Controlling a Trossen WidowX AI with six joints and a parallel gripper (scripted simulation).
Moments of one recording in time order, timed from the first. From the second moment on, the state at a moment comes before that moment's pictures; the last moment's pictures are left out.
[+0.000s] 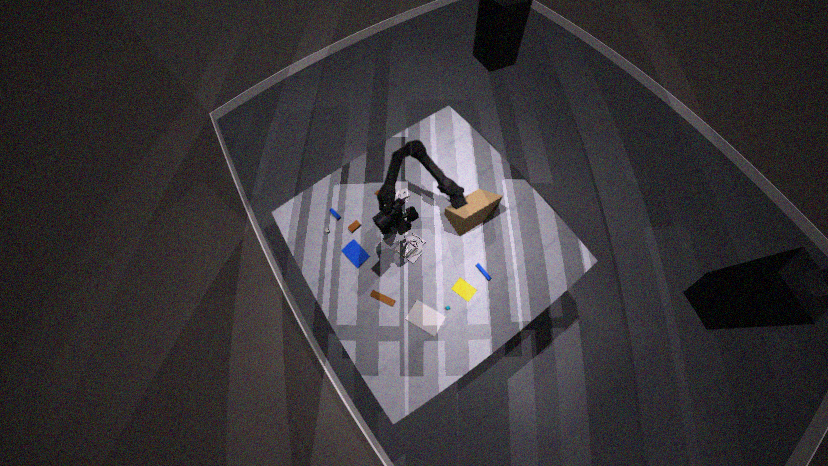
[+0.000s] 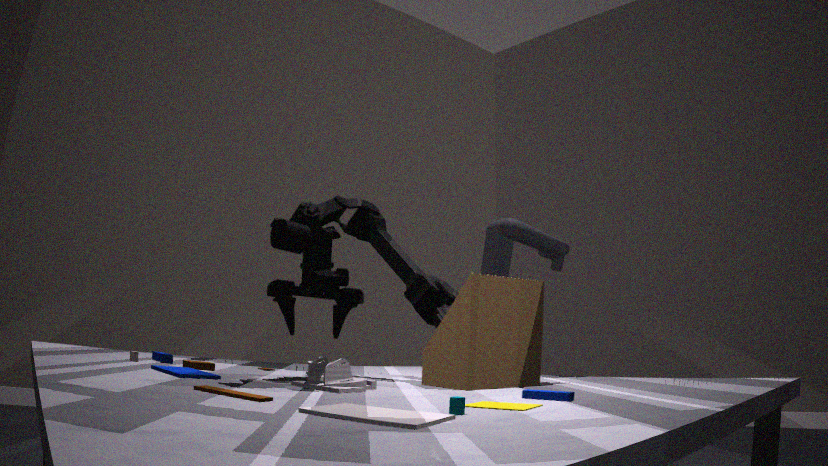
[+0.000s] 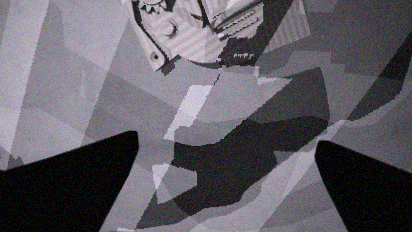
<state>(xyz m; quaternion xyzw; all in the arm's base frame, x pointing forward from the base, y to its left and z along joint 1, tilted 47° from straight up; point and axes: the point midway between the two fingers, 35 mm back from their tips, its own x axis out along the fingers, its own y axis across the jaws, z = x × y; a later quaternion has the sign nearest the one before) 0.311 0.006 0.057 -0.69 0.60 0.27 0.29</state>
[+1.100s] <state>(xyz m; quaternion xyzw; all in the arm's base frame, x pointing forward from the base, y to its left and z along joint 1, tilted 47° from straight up) 0.300 -0.031 0.095 -0.53 0.66 0.02 0.53</state>
